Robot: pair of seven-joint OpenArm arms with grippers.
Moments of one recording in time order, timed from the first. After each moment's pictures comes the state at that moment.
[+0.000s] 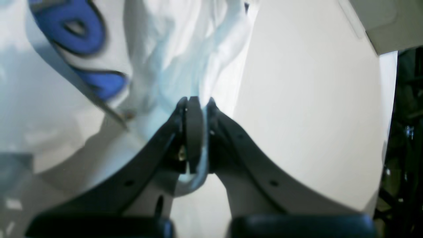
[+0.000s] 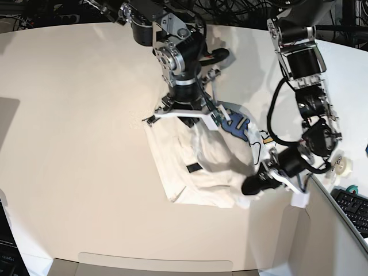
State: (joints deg) left arm -22.0 -11.5 -18.8 84.4 -65.3 -11.9 66.9; right arm 5.3 -3.3 -48.9 115.4 -32.4 0.9 -78.5
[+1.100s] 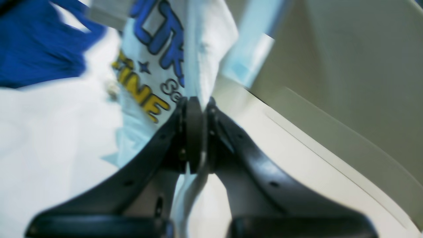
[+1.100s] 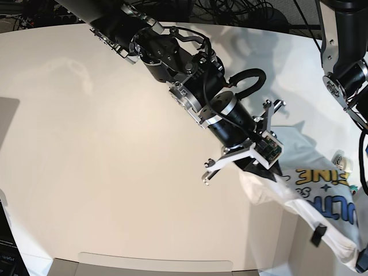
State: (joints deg) left arm -44.4 -29.9 -31.2 84.5 -67.7 -12.1 67.7; right arm 20.3 -7.8 -48.7 113.8 -7.9 0.9 -47.3
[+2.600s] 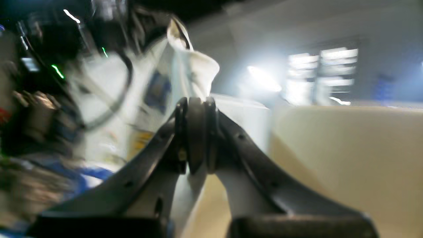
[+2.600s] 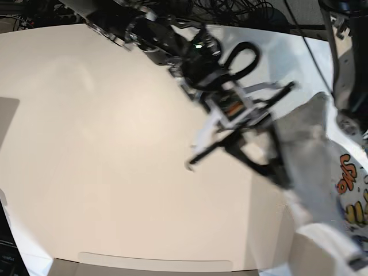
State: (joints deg) left arm -61.4 -25.9 -32.0 85.0 -68.2 -11.8 65.7; right arm 12.6 -1.4 -51.6 115.8 -6.8 -15.3 -3.5
